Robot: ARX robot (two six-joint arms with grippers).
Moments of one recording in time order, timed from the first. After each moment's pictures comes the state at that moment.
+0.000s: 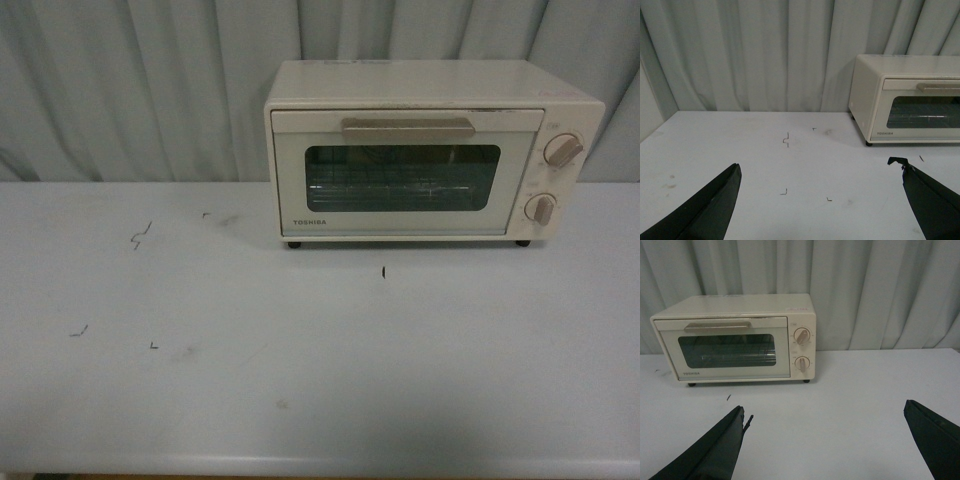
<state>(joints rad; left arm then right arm) 0.00 0.01 0.01 0.00 0.00 -0.01 0.00 0.00 0.01 0.00 0.00 -0.01</state>
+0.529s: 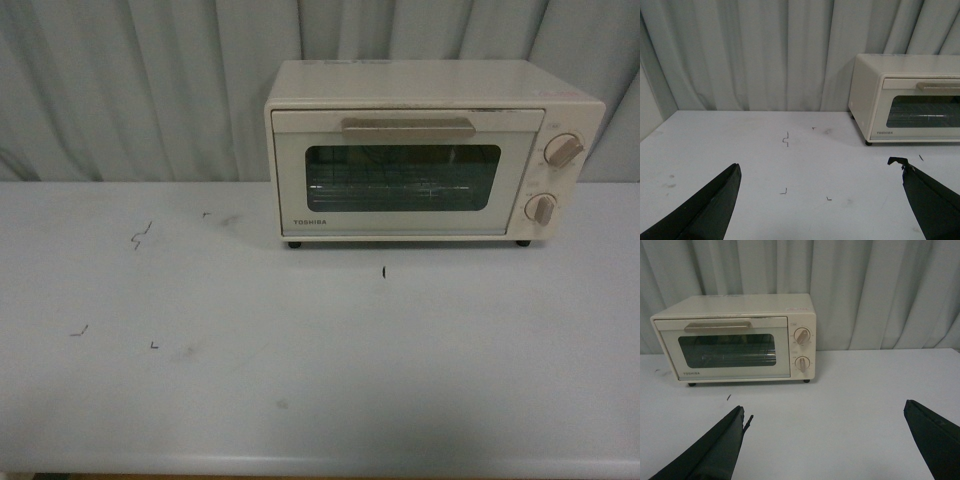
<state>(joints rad) 0.00 0.01 0.01 0.00 0.00 -0.01 0.00 0.00 0.01 0.00 0.00 -0.01</state>
